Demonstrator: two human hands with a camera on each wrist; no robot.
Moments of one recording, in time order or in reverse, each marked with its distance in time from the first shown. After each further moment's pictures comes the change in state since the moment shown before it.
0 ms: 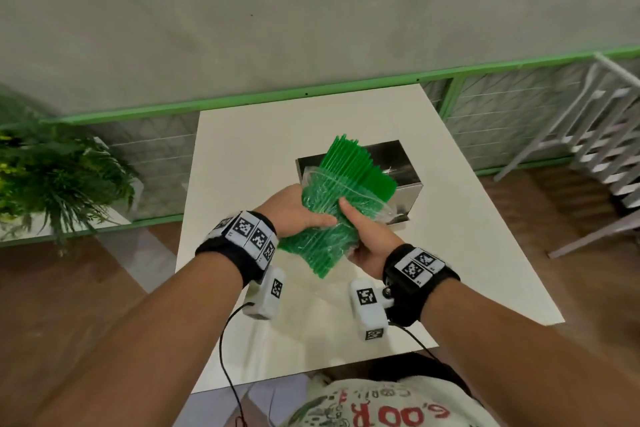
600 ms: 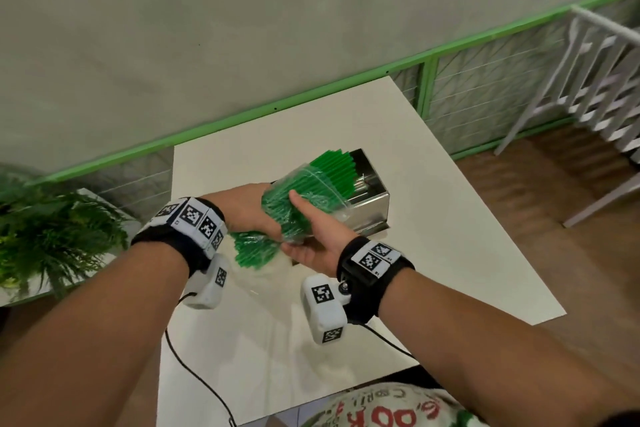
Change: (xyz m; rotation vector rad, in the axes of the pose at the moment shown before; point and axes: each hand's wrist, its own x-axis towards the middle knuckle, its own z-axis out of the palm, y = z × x) left_hand 0.040 0.067 -0.043 0.428 -0.233 -0.023; right_hand 0.006 -0.051 0.022 0.199 -0.159 0.159
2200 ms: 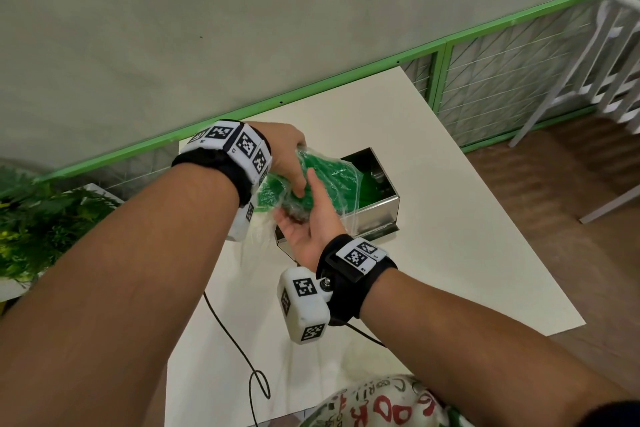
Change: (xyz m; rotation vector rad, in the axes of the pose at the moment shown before) left_hand 0.039 0.085 -0.063 0.575 0.109 -0.134; right_hand 0.014 -0.008 0.034 0.468 0.046 -0.173
